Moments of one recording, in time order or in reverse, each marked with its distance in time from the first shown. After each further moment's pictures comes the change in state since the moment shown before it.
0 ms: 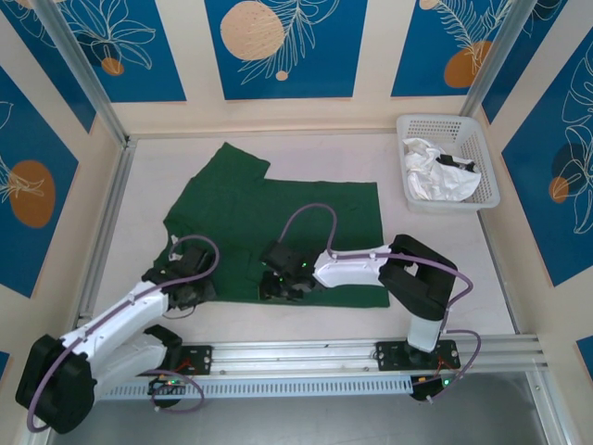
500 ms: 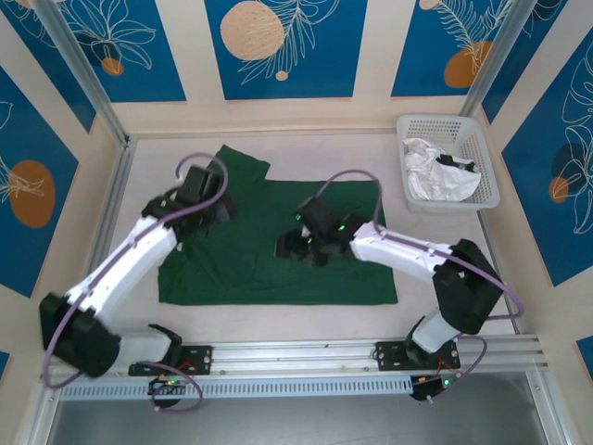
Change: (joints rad) left arm 0.072 0.405 0.745 -0.013 -0.074 0.143; right arm -0.300 -0.247 0.072 -0.206 -0.039 -0.119
